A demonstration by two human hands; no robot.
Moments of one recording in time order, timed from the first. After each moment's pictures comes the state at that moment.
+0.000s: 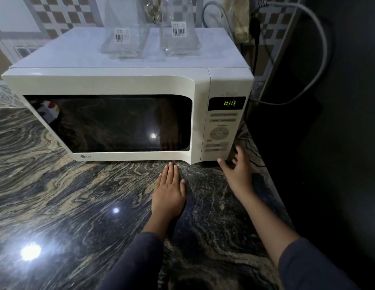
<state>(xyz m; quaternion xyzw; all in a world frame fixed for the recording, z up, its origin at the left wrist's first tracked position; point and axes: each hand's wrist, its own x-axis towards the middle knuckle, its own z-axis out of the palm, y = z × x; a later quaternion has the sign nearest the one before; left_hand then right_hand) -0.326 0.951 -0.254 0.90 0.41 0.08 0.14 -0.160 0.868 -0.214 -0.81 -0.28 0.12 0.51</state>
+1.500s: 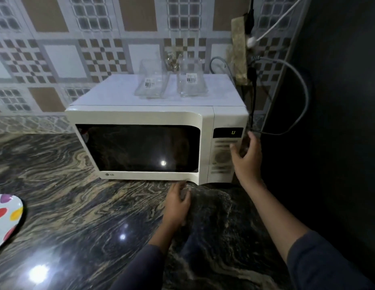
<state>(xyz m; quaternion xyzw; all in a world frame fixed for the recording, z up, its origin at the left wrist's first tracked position) -0.329 0.946 -0.213 0.75 0.41 0.33 0.40 -0.157 0.880 -0.112 -0.73 -0.35 -0.05 0.58</state>
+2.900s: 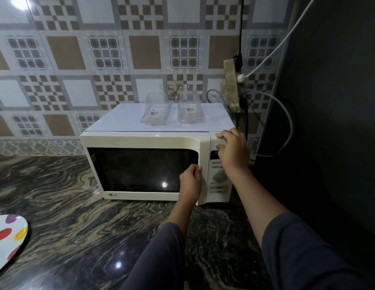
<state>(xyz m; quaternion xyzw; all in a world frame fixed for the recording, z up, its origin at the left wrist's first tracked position) -0.274 0.956 -0.103 0.72 0.37 0.40 0.44 -0.176 0.903 -0.021 -0.78 -0.42 -0.17 0.42</state>
